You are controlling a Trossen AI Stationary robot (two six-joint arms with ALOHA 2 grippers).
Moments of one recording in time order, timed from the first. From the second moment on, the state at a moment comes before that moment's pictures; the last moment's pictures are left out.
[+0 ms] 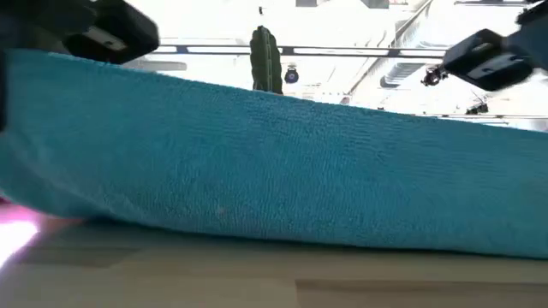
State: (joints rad) left arm -0.56 1.90 1.38 -0.83 -0.13 -0.39; right arm 0.70 1.79 1.18 -0.60 0.14 0.48
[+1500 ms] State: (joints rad) left arm -0.24 1.96 1.34 -1.16 -0.42 -0.32; right arm 0.29 1.78 1.08 -0.67 0.31 -0.11
